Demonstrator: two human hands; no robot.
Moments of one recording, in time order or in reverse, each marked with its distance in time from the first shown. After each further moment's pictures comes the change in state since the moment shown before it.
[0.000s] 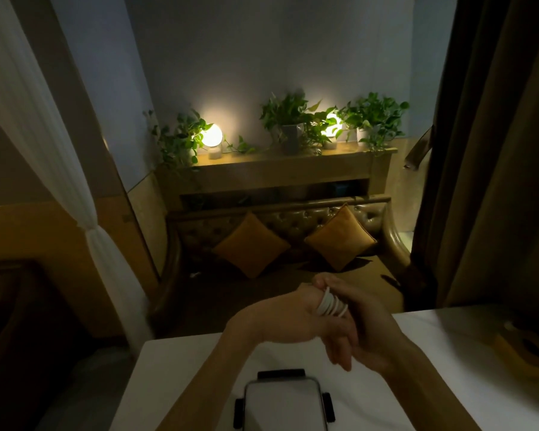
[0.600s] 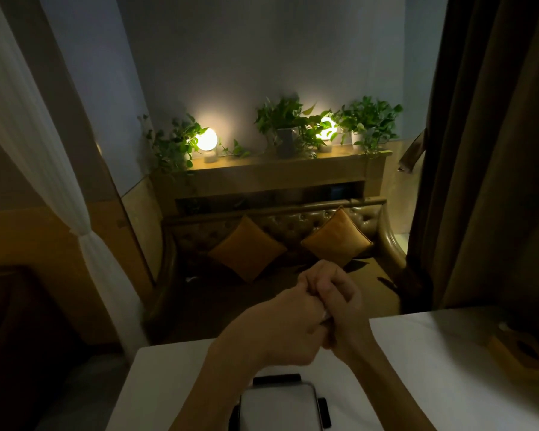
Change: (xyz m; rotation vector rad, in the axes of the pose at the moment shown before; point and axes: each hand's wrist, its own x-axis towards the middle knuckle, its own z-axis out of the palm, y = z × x) left_hand -0.001 0.011 0.010 0.676 0.166 0.068; right_hand 0.021 0.012 0.006 -0.284 0.086 -0.565
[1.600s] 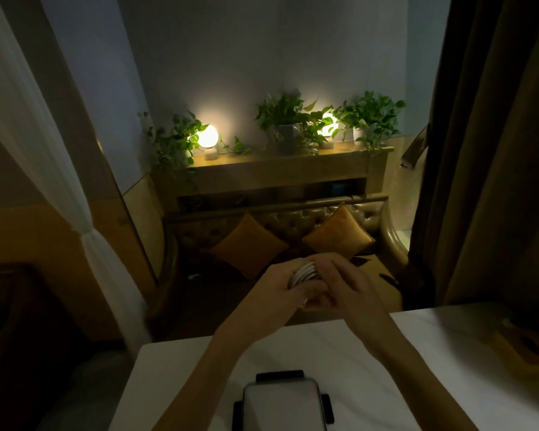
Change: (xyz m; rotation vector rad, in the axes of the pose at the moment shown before) left_hand 0.002 -0.025 0.001 -0.804 0.382 -0.107; right_hand 0.005 -0.024 -0.004 -0.361 0.016 0.162
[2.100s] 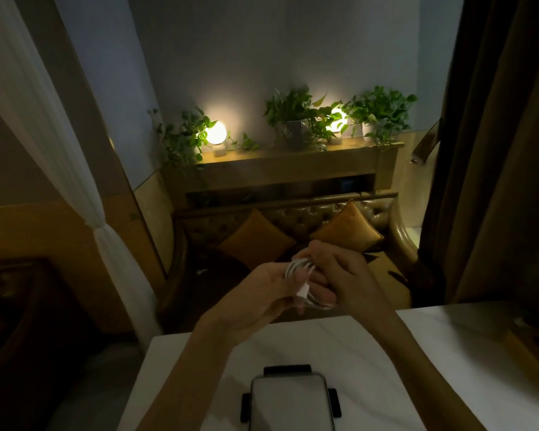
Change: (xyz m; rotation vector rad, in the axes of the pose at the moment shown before) left_hand -0.021 -0.006 -0.023 -0.366 -0.090 -0.159; right_hand 0.019 0.000 0.009 -0.171 -0.095 -0.119
